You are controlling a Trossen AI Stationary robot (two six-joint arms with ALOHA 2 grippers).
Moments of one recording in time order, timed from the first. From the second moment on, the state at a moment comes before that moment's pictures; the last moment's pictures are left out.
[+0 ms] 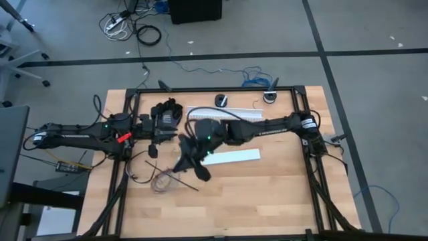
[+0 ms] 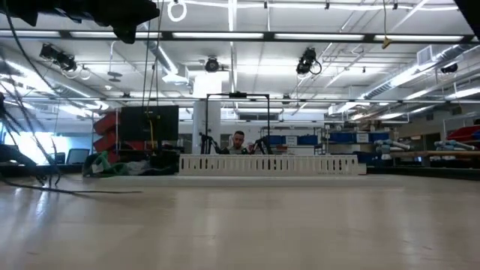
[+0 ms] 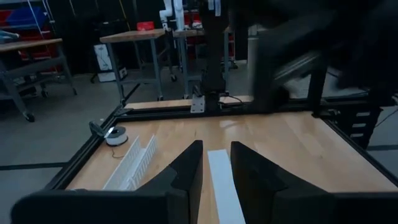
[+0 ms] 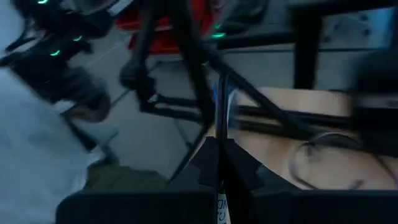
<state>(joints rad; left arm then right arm) 0.03 0.59 0.48 0.06 -0.01 0.07 0.15 2.07 2.00 -0.23 -0.43 0.12</state>
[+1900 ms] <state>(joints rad) 0.03 0.60 0.49 -0.24 0.03 -0.03 0.34 1.46 0.91 0.00 -0.27 0.55</state>
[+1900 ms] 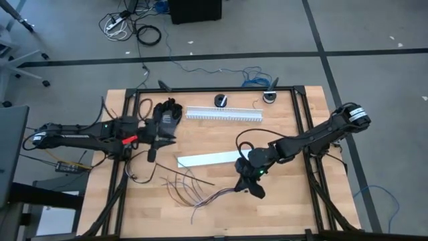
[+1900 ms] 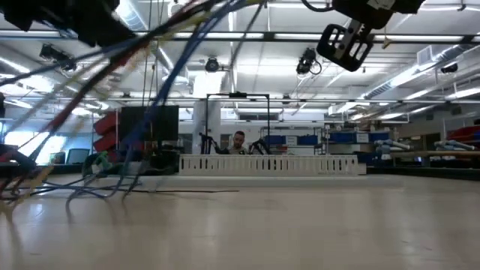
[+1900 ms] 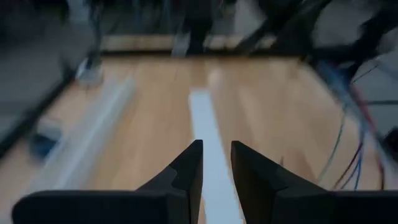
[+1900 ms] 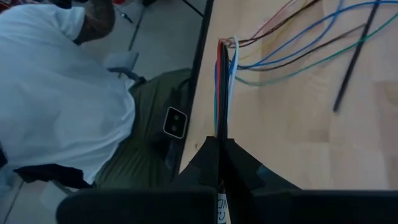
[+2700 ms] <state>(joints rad) -0.20 1.12 0.53 -0.57 -0.08 -0.24 0.34 1.45 0.91 -0.07 -0.27 0.48</state>
